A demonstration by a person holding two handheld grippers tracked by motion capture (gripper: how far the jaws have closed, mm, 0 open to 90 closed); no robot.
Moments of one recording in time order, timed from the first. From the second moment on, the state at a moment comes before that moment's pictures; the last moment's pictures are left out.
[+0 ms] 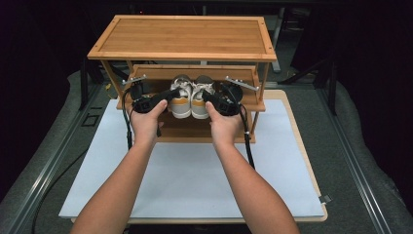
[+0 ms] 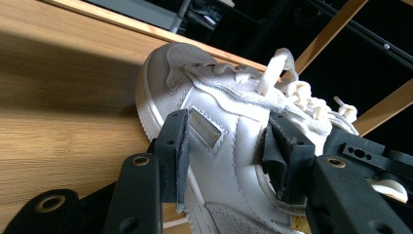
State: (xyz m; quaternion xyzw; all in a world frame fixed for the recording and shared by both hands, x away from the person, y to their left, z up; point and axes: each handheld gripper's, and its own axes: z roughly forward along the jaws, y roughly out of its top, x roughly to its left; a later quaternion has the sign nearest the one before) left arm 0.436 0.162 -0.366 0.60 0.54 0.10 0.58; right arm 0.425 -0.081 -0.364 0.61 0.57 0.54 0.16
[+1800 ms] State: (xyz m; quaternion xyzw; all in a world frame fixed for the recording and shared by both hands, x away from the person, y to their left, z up) left arm 0.434 0.180 -0.350 0.60 0.54 0.10 0.58; right arm 0.426 -0.099 -0.342 0.58 0.58 0.54 0.16
